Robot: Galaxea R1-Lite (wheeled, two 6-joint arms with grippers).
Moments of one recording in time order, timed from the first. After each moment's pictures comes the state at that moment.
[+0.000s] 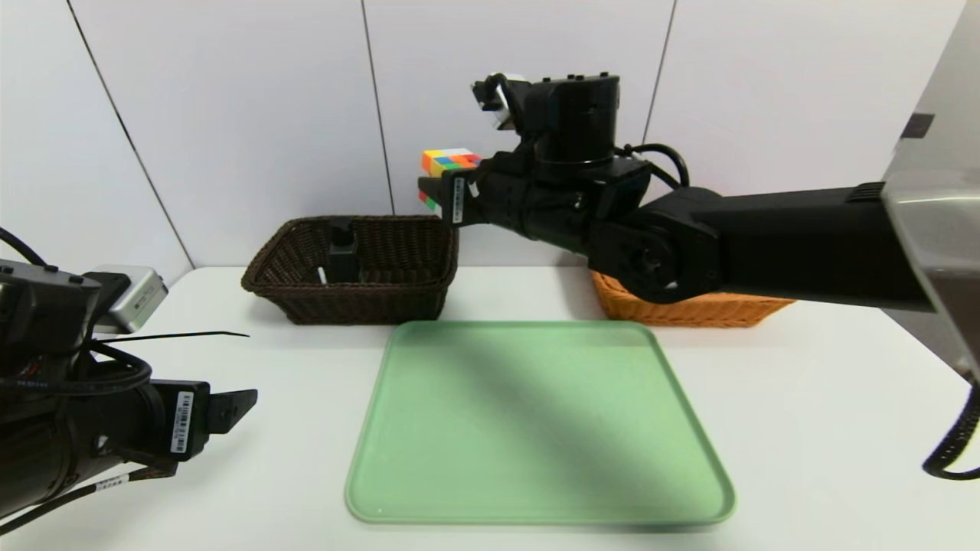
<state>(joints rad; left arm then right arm) -0.40 1.21 -0.70 0.13 0.39 -0.22 0.73 2.15 -1.81 -0.29 -0.03 0.11</state>
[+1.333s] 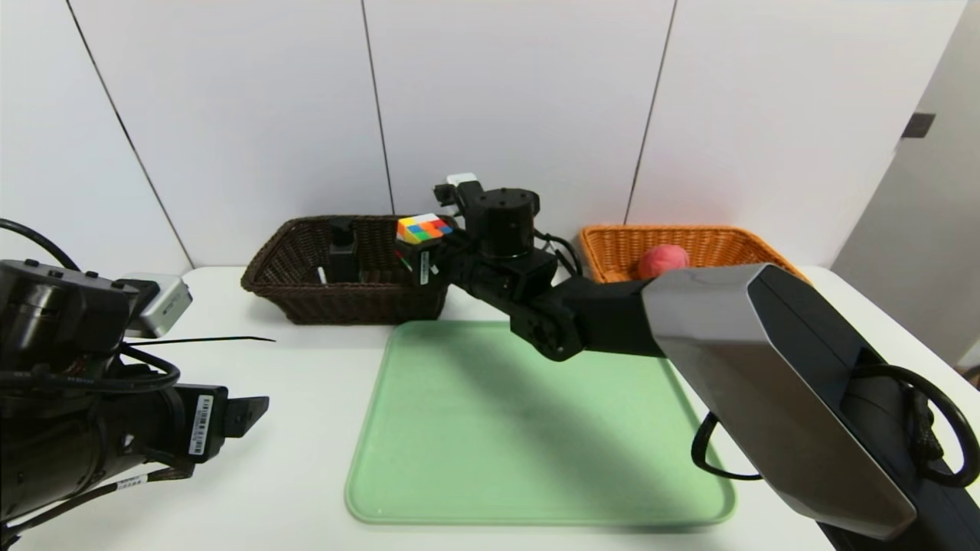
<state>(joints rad) -0.40 1.26 -0.70 0.13 0.39 -0.22 0.72 2.48 -1.96 -0.49 0.02 0.11</state>
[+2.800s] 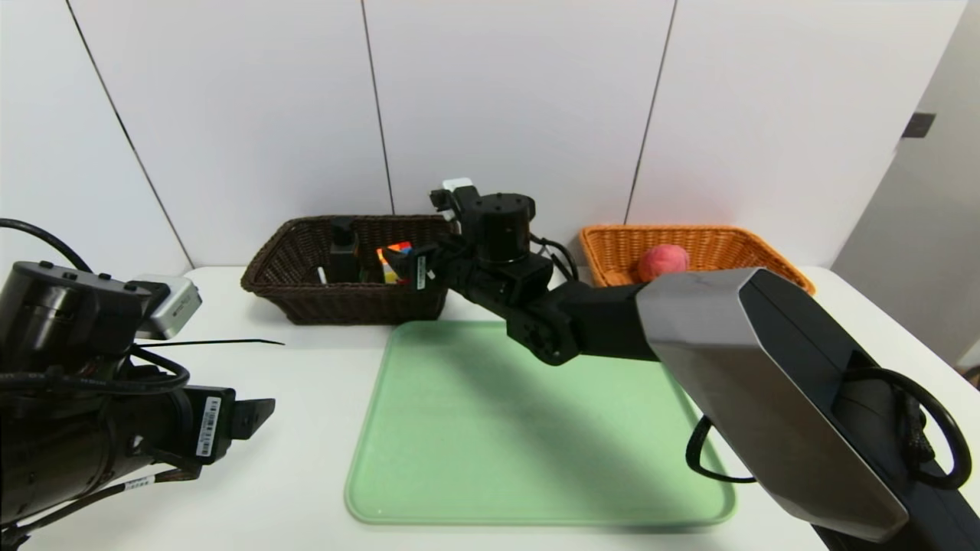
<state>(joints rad) -0.42 1.27 -0.70 0.13 0.39 -0.22 0.73 2.49 -1.96 -0.50 0.01 0.11</state>
